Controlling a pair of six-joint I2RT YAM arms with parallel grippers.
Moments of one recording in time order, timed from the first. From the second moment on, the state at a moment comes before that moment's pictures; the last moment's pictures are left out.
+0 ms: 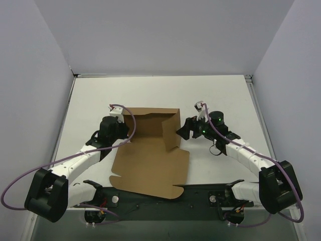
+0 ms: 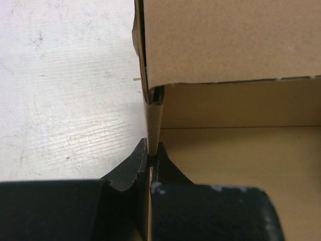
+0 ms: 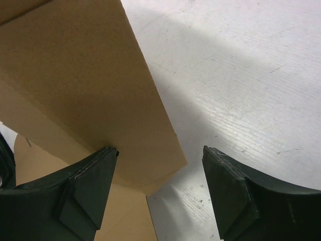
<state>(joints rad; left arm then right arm) -0.41 1.16 0.54 0.11 -0.06 -0.28 0.39 1.23 0.58 0.19 -0.44 0.23</state>
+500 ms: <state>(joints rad) -0.40 1.15 0.57 0.03 -0.01 -0.27 0.40 1.15 0.55 0.16 -0.53 0.23</state>
